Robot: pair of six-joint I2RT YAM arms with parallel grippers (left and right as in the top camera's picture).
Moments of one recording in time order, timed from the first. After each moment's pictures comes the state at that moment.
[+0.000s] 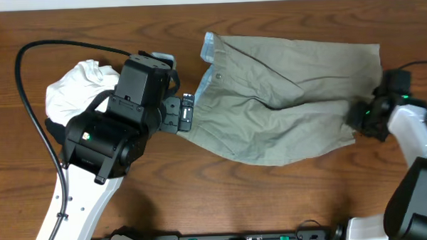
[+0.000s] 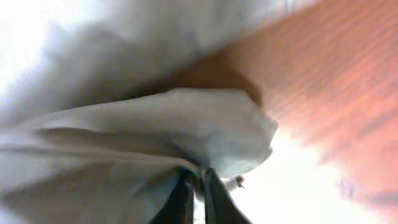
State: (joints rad) left arm -0.47 1.26 1.54 -1.20 -0.17 -0.20; right arm -0.32 1.62 0.99 -0.68 -0.08 0.32
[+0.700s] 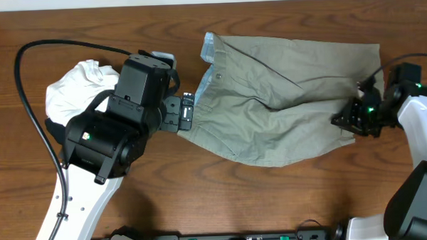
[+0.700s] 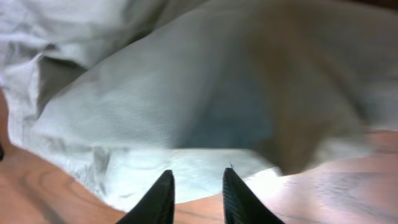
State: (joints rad) left arm -0.47 1.26 1.54 -1.19 -0.17 -0.20; right arm -0.31 1.61 1.10 -0.99 -0.45 0.06
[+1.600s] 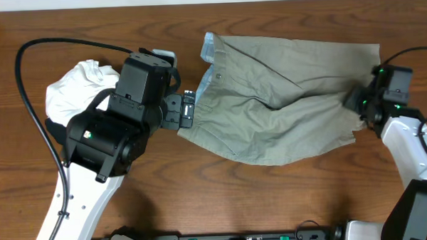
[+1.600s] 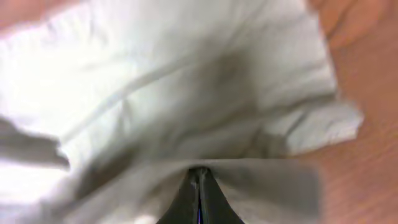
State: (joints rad) left arm -0.47 1.27 1.54 -1.17 -0.17 -0.20; right arm -0.25 1.50 0.88 -0.29 -0.07 0.31
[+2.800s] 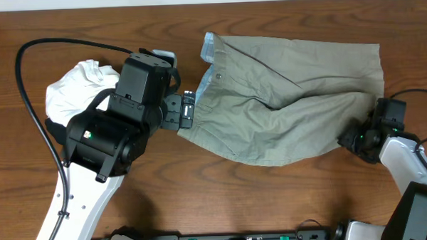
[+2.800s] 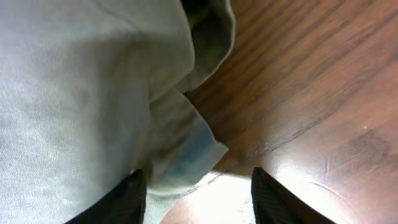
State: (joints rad) left arm -0.47 1.27 1.54 -1.18 -0.17 -0.20; right arm -0.32 1.46 0.66 -0.46 -0.06 0.37
